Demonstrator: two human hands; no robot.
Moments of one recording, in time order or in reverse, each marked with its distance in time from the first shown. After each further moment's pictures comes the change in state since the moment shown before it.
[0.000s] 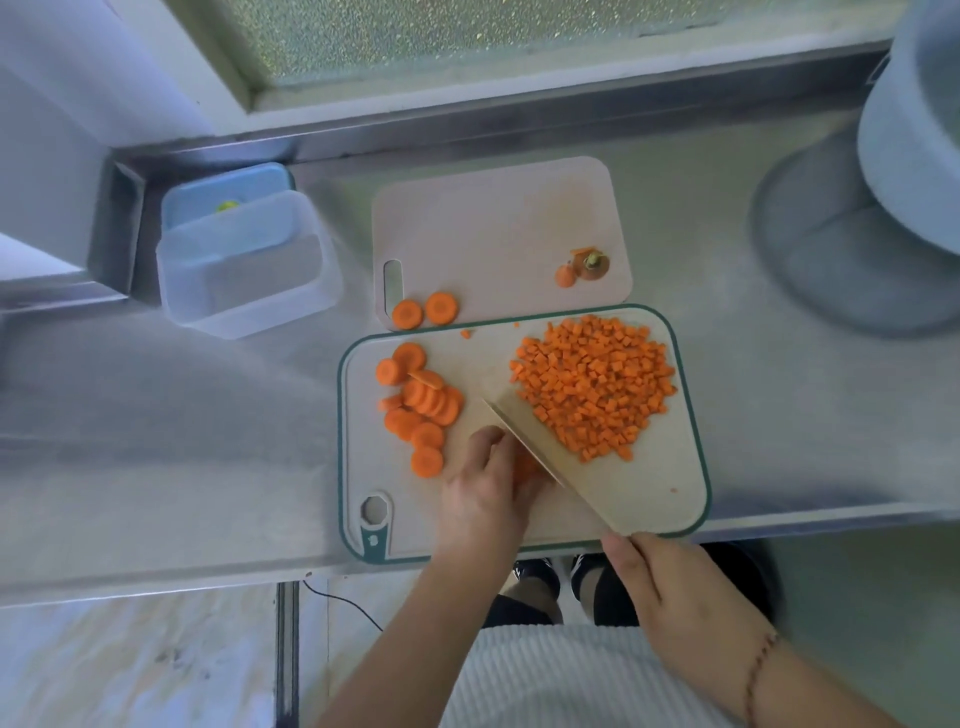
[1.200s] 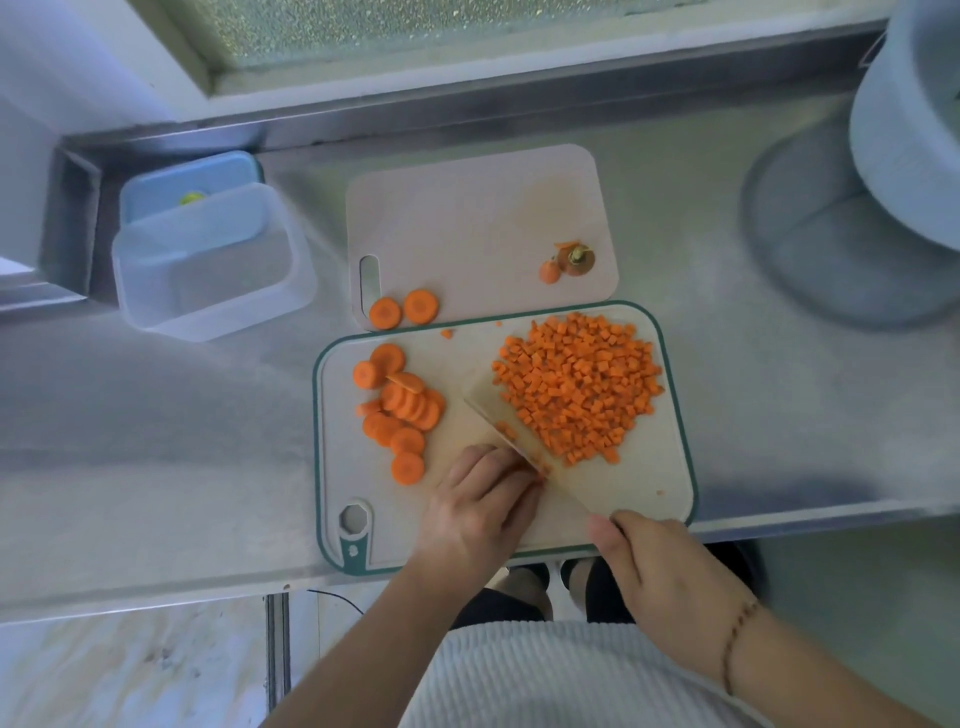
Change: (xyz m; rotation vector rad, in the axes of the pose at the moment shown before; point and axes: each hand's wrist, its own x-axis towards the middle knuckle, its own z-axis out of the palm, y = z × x) left_hand -0.006 -0.014 0.006 -0.163 0.020 0.361; right_hand 0.018 -0.007 -0.017 -0.129 -0.070 -0.002
